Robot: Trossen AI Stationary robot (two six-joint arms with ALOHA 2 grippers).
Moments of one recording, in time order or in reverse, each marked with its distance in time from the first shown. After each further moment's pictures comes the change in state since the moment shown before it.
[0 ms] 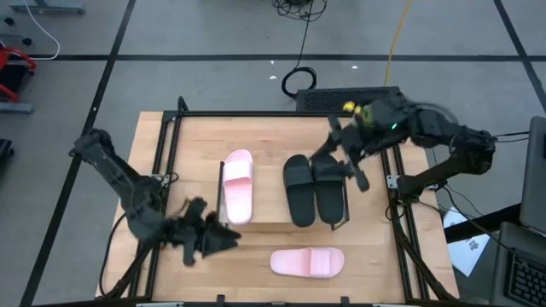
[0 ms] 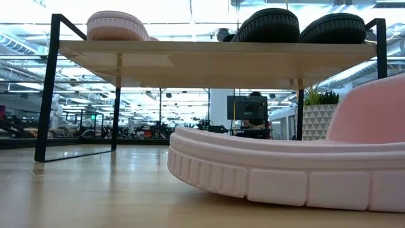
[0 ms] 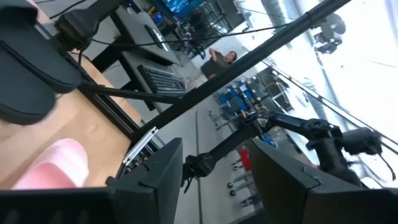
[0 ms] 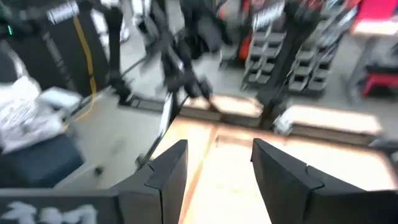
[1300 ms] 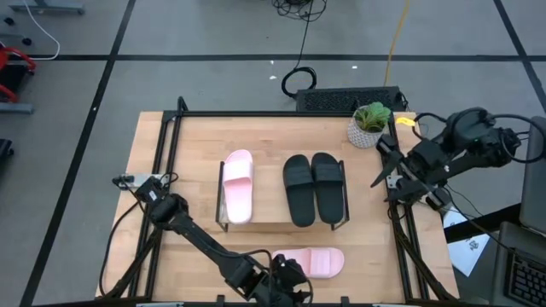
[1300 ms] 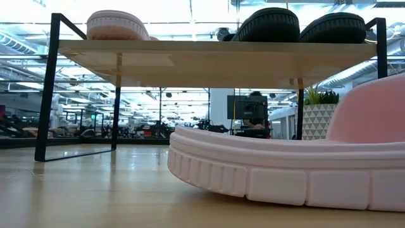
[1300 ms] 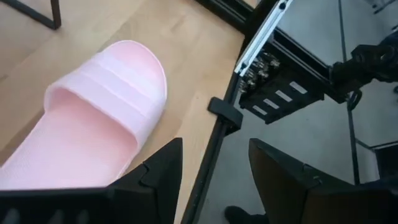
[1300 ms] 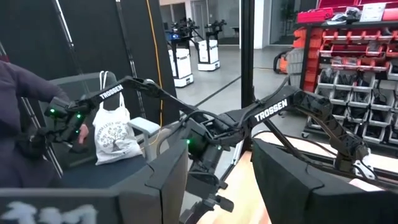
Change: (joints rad) left arm 0.137 1.055 1.032 -0.720 0.190 -0.012; right arm 0.267 -0.388 -0.266 0.120 0.000 0.123
